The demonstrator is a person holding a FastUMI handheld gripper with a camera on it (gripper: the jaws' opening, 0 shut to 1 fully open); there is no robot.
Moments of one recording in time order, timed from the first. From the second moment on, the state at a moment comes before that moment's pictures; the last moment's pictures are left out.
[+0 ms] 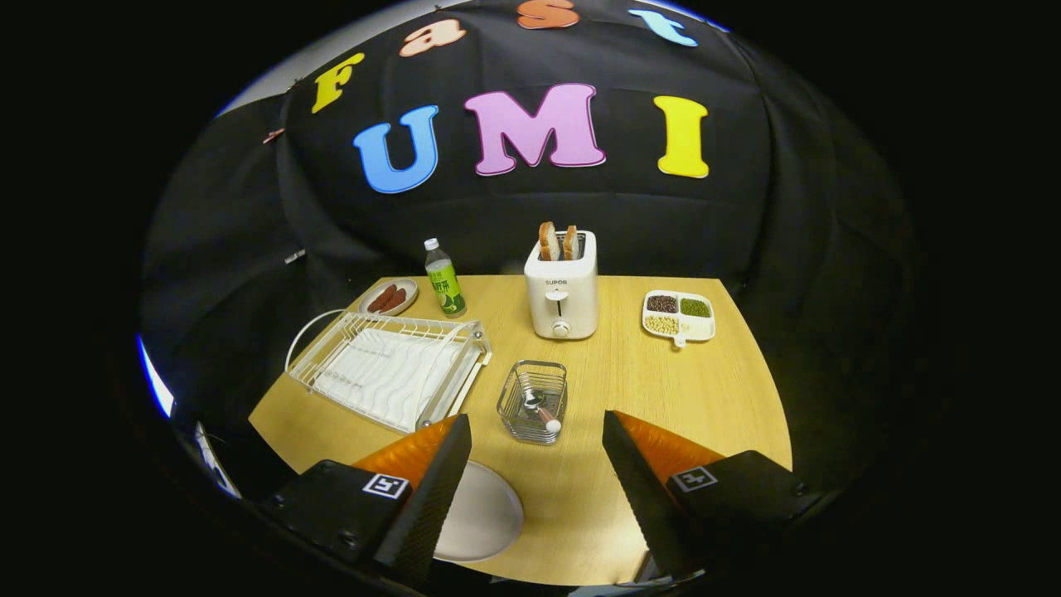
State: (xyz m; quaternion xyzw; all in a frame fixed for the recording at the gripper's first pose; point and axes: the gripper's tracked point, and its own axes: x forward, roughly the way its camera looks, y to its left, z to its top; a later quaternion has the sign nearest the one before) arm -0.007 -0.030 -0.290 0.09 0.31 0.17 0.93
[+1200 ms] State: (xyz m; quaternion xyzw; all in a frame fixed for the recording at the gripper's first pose) arm 0.039 0.005 -0.394 0.06 0.42 0.19 0.88
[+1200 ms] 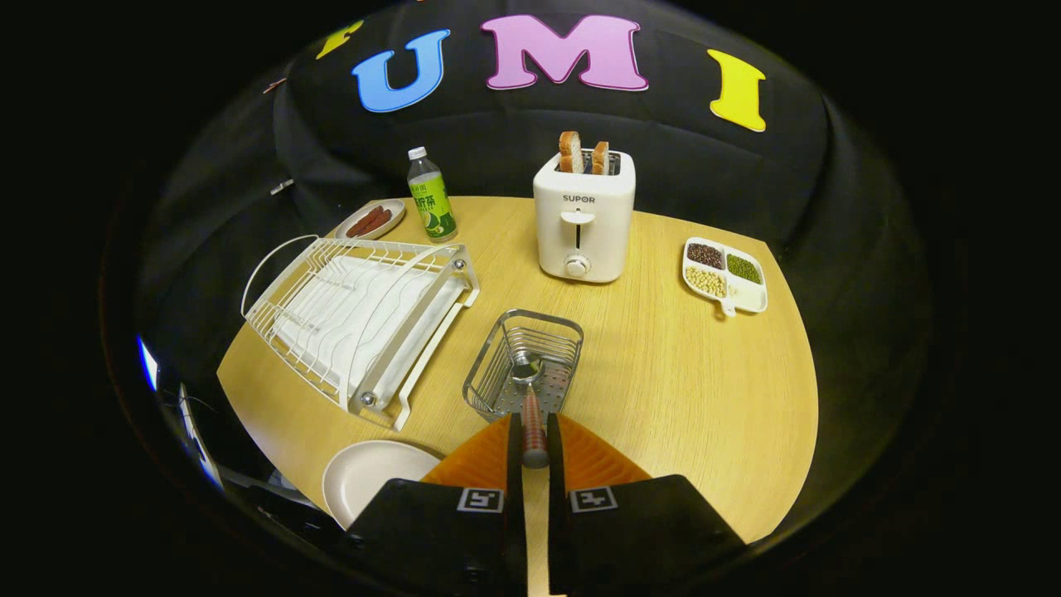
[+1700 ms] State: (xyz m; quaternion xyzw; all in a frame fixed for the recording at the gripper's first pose) arm 0.038 -0.009 -0.366 0.07 0.41 0.17 0.89
